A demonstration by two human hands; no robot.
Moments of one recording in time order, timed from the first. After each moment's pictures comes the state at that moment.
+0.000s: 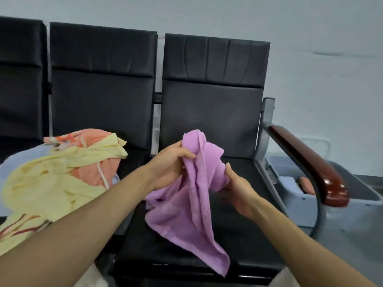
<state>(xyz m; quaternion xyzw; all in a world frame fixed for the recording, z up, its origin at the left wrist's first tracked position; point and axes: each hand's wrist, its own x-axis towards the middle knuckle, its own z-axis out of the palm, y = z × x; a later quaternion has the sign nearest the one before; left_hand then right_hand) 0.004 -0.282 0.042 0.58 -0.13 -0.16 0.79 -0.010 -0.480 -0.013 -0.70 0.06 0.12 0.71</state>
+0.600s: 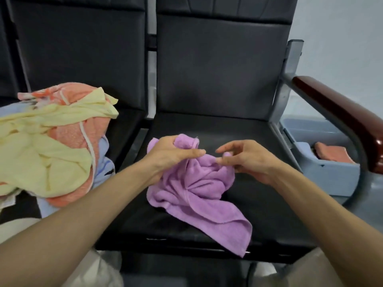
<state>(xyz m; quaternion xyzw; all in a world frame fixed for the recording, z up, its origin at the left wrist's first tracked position) 0.026 -0.282 -0.066 0.76 -0.02 -0.08 0.64 0.030 -0.493 -0.053 -0.82 -0.02 0.15 0.56</state>
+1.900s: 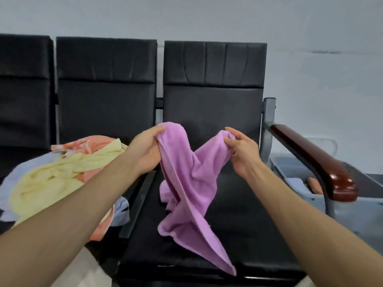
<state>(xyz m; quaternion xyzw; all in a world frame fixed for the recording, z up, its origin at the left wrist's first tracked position) 0.019 -0.236 0.066 0.54 -0.04 -0.05 0.84 0.039 -0.470 0.045 -0.55 0.02 -0.11 0.83</state>
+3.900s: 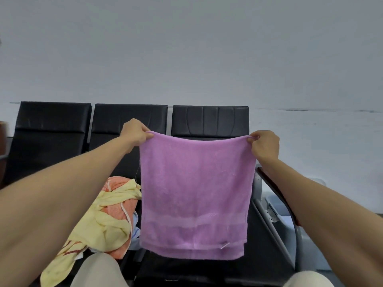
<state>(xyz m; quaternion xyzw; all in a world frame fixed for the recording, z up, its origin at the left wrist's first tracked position) -0.058 -0.194 0.225 0.88 0.02 0.29 0.36 -0.044 -0.530 0.195 -0.83 0.06 -0.40 0.39</state>
